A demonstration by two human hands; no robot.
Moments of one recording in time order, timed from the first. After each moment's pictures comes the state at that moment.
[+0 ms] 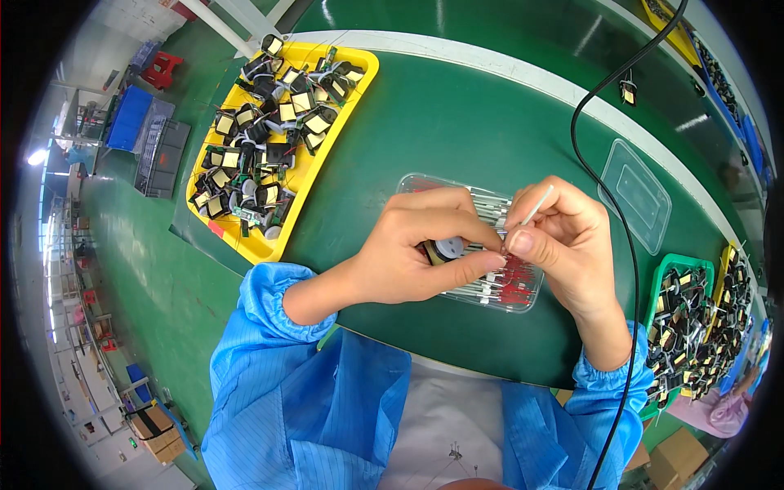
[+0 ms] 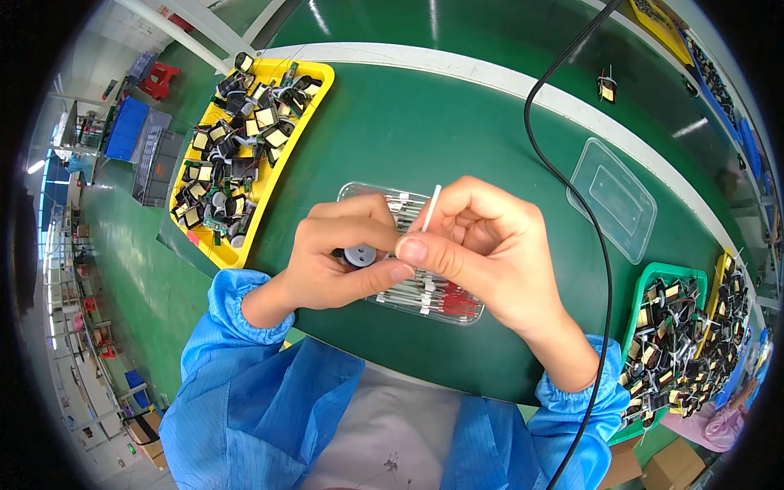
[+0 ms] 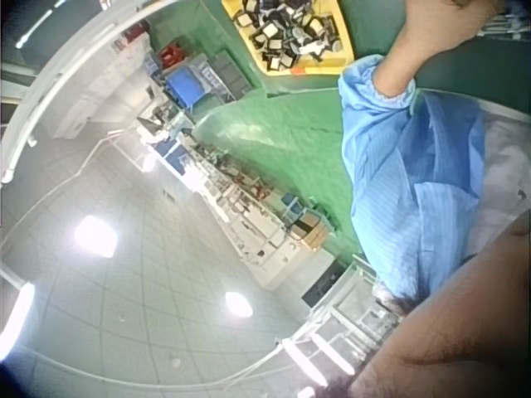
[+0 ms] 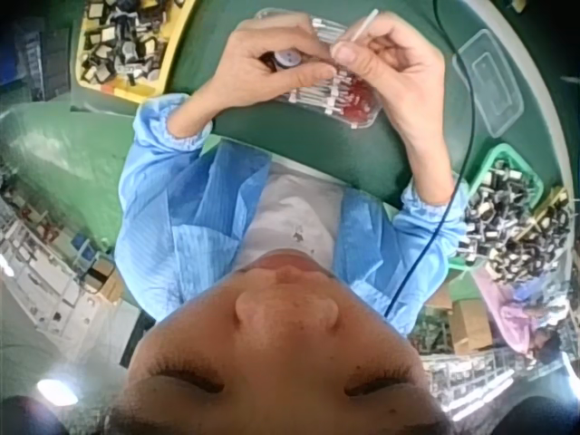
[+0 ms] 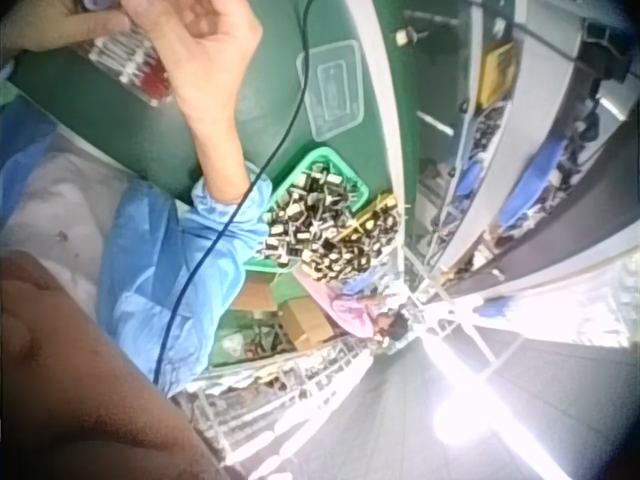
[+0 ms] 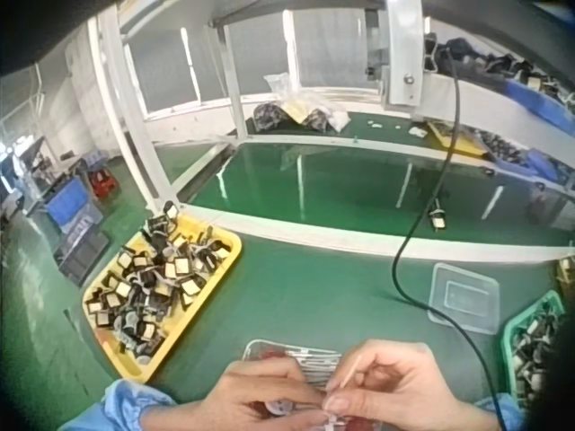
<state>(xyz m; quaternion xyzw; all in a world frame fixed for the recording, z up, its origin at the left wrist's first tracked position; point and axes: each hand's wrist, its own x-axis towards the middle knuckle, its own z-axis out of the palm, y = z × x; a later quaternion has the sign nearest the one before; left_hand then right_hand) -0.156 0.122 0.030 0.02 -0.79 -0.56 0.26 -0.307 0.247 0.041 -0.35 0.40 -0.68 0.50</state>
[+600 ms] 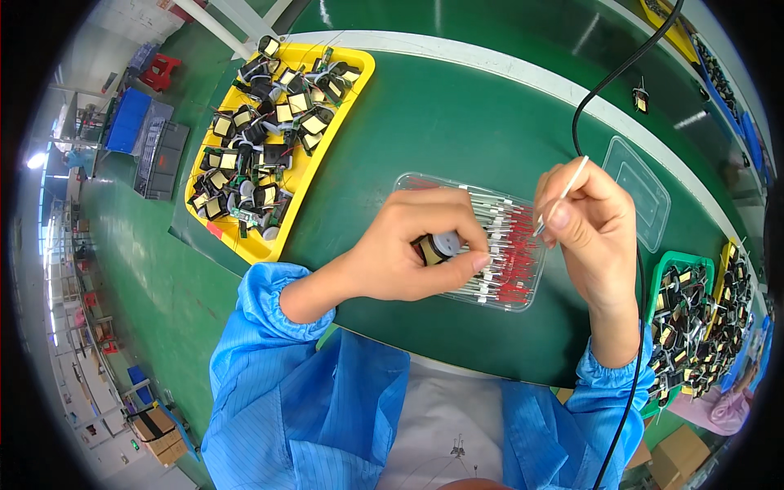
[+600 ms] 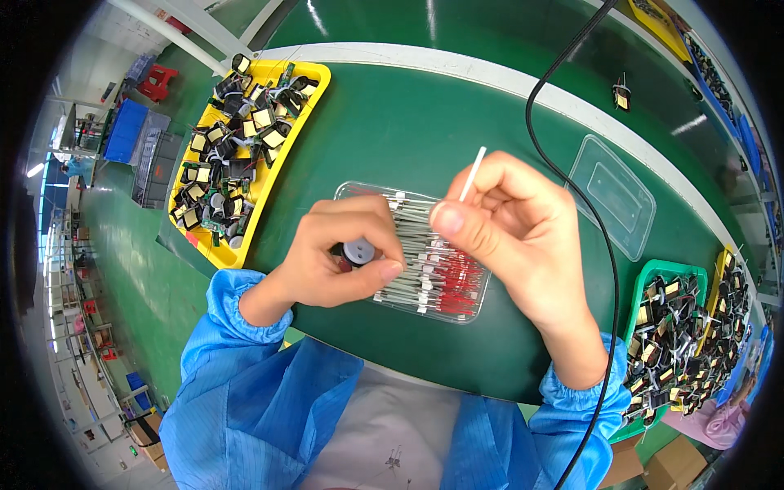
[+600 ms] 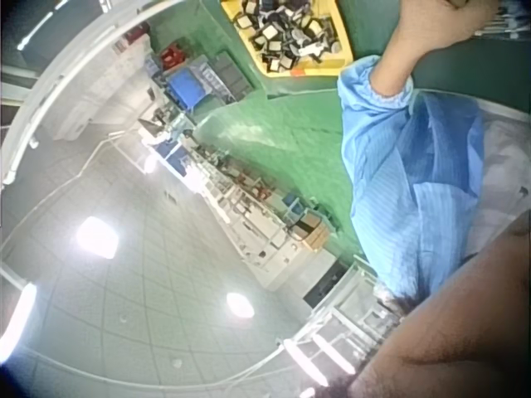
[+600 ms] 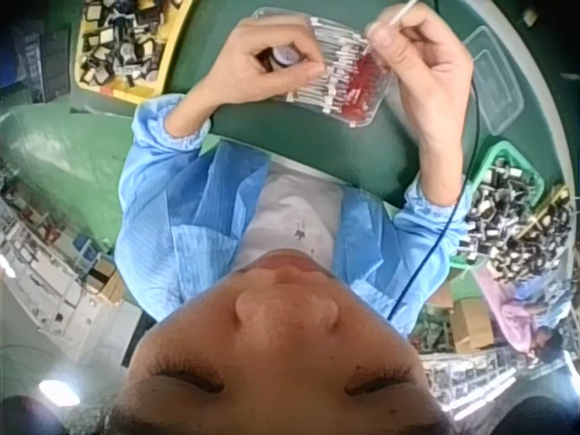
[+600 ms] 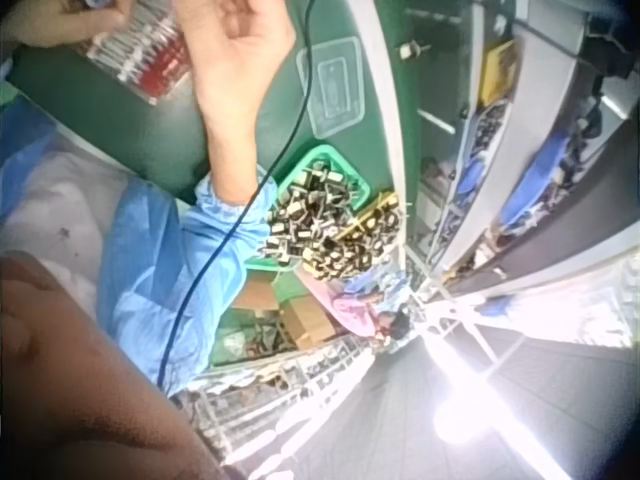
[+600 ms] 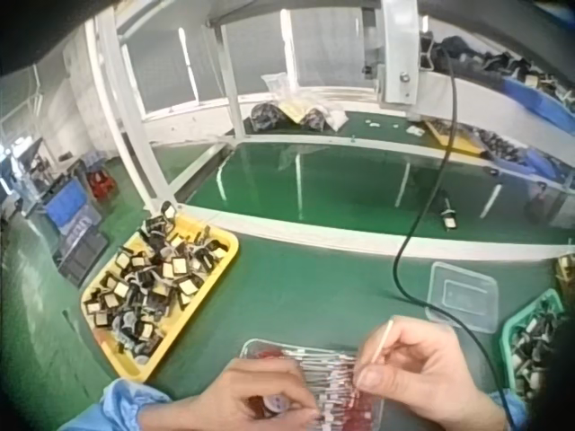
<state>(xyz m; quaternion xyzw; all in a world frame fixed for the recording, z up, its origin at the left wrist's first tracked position) -0.157 0.114 0.027 -0.01 -0.79 -0.57 0.23 -0.321 0.249 0.056 -0.36 0.44 -0.69 0.46</state>
